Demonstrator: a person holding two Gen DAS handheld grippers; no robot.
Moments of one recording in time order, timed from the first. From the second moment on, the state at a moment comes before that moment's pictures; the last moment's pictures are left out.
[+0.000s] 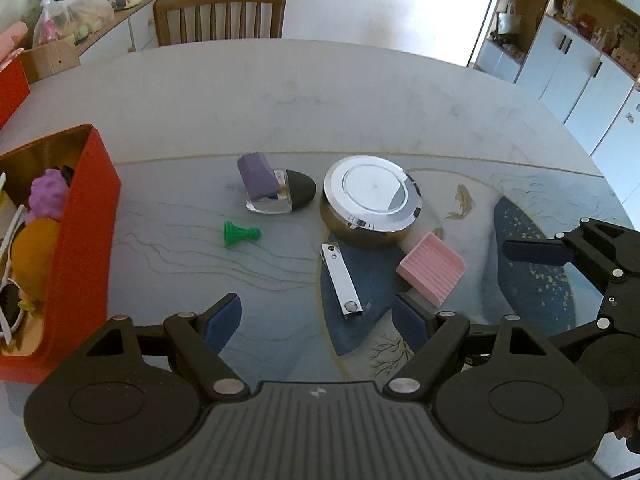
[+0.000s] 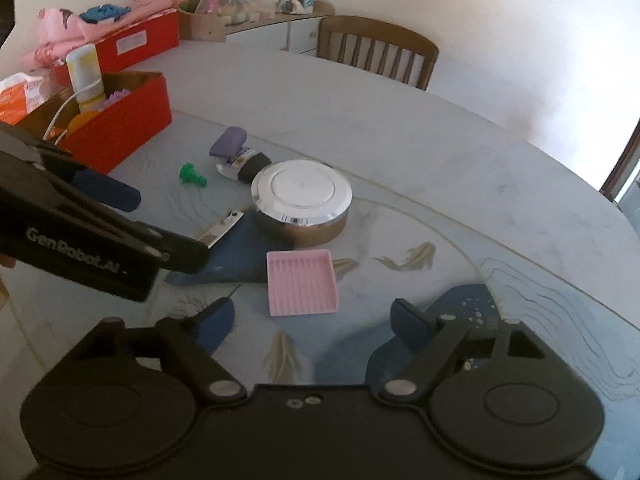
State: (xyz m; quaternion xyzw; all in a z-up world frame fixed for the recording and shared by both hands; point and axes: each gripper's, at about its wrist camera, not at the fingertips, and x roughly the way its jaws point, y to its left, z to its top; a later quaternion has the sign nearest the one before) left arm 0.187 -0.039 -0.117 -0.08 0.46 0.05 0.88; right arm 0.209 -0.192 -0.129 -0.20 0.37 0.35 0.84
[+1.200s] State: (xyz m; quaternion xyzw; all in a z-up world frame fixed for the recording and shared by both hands) left arm 0.196 -0.062 -0.122 -0.06 0.47 0.05 0.88; right arm 0.227 -0.207 -0.126 -0.14 0.40 0.38 0.82
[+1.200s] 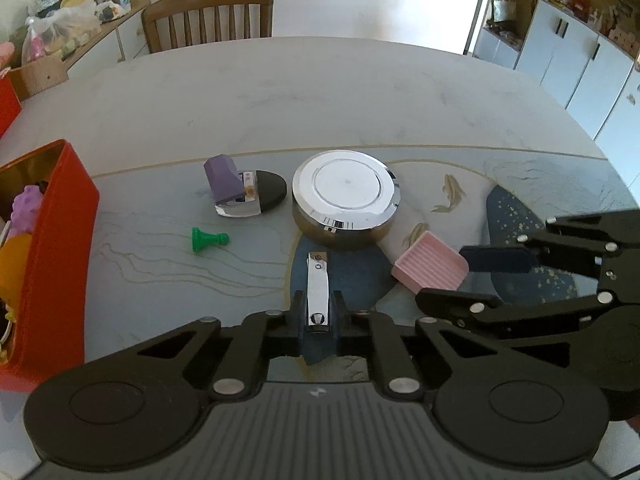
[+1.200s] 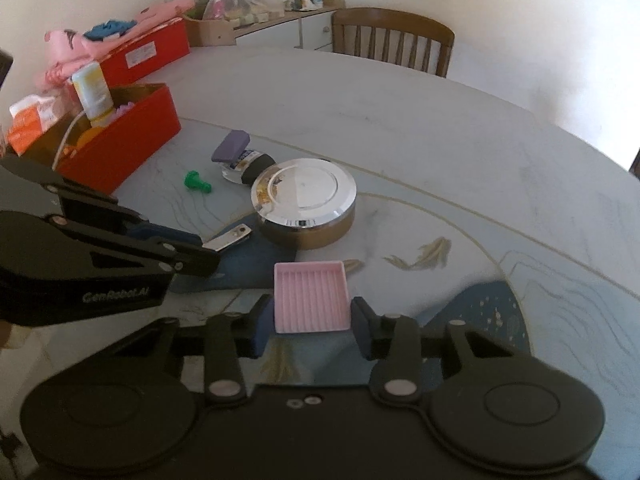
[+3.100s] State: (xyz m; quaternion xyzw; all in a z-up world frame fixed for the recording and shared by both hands) left arm 0.106 0.152 -0.001 -0.11 0.38 0.07 0.92; right arm 0.134 -0.027 -0.029 -0.11 0.39 0.40 0.82
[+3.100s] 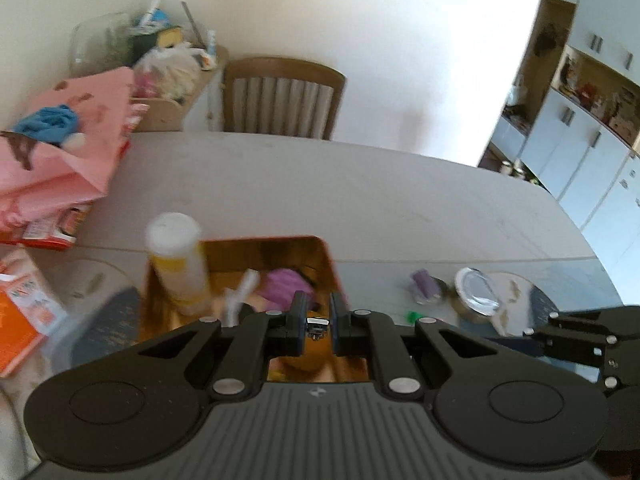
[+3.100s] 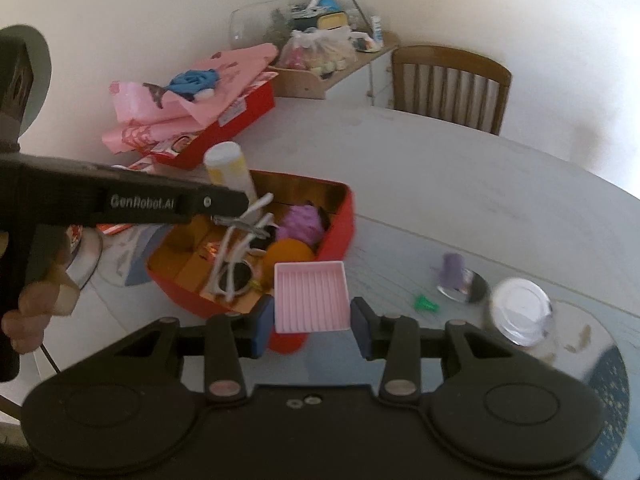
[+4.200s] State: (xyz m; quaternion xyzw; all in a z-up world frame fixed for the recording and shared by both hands) left arm 0.134 0.234 -0.079 -0.12 0.42 0.11 0.89; right arm 0.134 0.096 -0.082 -0.22 0.43 0.42 0.77
